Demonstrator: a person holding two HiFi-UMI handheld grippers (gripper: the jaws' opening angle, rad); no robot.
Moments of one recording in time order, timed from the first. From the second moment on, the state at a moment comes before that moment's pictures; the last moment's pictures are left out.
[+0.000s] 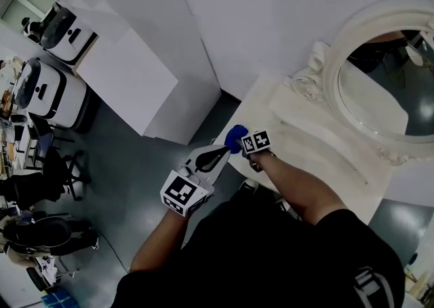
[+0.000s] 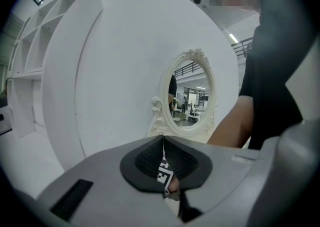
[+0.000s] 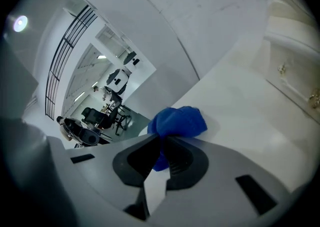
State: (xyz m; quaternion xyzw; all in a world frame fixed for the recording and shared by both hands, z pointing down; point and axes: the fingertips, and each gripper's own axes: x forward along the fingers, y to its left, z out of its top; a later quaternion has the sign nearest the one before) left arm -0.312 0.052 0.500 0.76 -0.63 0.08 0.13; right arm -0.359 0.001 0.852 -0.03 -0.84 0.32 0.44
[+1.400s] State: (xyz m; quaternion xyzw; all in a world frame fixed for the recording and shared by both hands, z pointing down) left arm -0.100 -0.070 0.489 0.90 -0.41 0.09 0.11; right arm -0.005 -0.049 0.883 0.14 -0.80 0.36 0.47
